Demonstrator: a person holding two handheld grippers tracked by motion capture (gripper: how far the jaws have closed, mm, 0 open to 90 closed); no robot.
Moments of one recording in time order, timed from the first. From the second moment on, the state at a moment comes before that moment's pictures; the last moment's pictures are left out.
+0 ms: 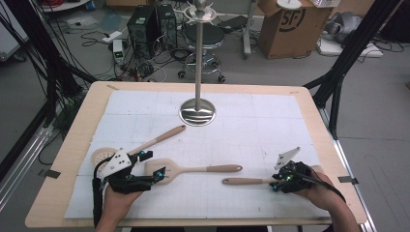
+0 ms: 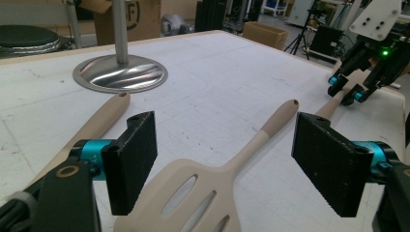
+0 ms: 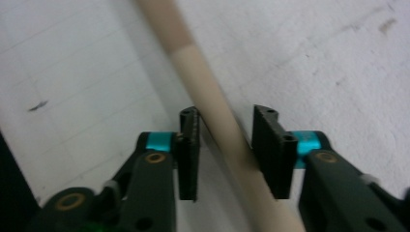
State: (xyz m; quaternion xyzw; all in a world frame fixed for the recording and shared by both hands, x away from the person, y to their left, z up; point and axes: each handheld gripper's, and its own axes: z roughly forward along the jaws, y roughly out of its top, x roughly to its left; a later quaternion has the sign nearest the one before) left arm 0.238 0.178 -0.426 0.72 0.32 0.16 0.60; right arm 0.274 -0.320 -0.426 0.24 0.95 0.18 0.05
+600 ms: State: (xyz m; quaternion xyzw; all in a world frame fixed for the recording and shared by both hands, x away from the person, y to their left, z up) left arm 0.237 0.179 -0.426 0.72 0.32 0.16 0.60; right arm 0.279 -0.313 -0.415 0.25 0.90 0.36 -0.04
